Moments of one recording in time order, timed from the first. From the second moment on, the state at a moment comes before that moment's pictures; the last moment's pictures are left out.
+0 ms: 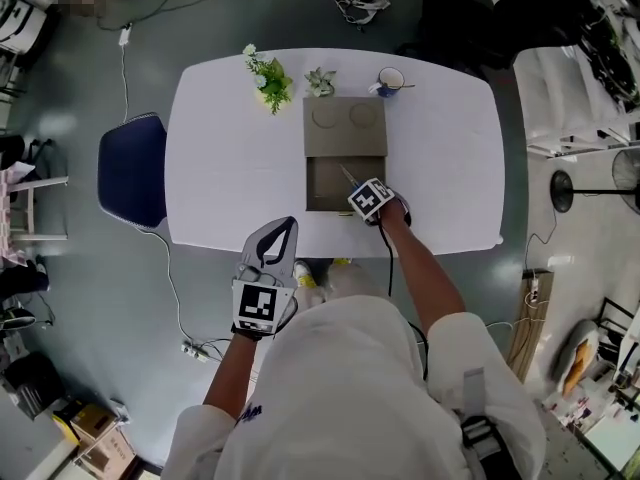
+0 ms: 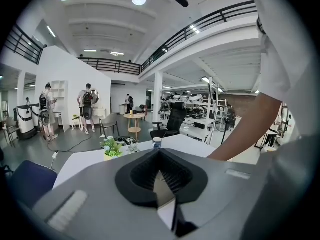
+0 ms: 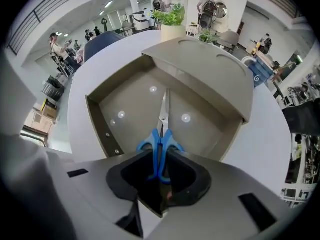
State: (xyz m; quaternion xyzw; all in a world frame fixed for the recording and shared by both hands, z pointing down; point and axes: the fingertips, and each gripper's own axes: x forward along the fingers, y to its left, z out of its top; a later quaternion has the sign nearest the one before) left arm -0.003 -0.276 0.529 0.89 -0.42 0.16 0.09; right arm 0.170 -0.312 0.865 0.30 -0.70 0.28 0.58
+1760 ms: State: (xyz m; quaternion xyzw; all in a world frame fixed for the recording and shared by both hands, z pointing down) left arm -0.017 -0.315 0.499 0.89 -0.43 0.15 0.04; right arm 0.156 -0.298 0.666 0.48 -0.77 0.27 0.31
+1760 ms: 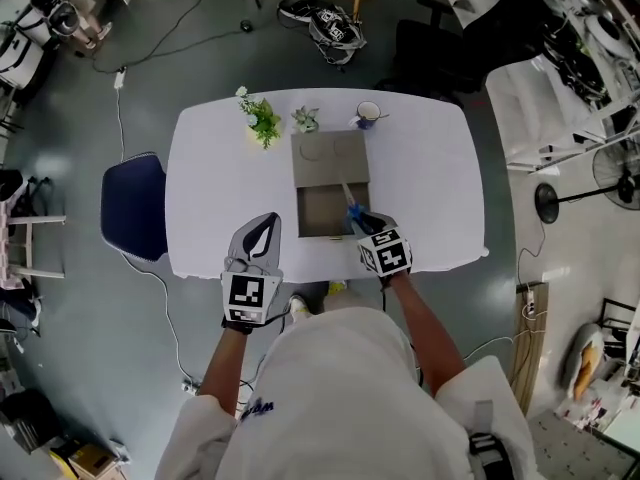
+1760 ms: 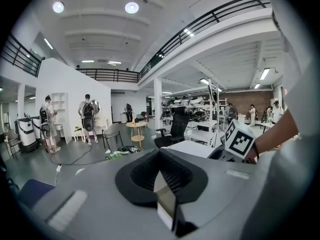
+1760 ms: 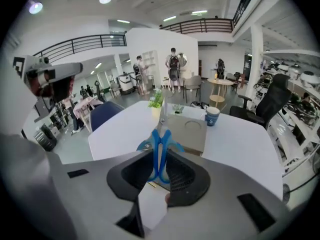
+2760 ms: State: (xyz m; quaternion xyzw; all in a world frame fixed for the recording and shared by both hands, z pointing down) left arm -0.012 -0.346 0.415 0.89 -0.44 0.08 -0.01; right arm 0.181 -0.303 0.401 0.55 -0.83 0.09 0.06
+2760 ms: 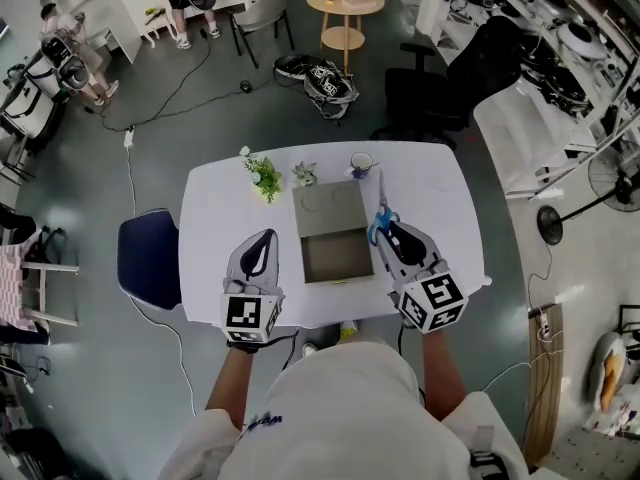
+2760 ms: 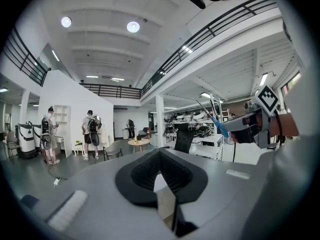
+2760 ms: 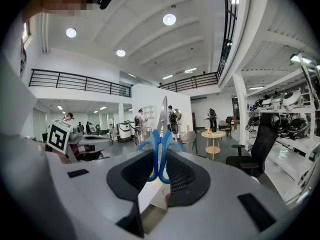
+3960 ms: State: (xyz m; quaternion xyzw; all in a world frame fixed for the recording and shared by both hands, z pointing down) left arm 0.007 -0.337 0.423 0.90 -0.42 0.10 -0.02; right arm 0.197 -0.284 0.382 0.57 -0.82 0.04 0.03
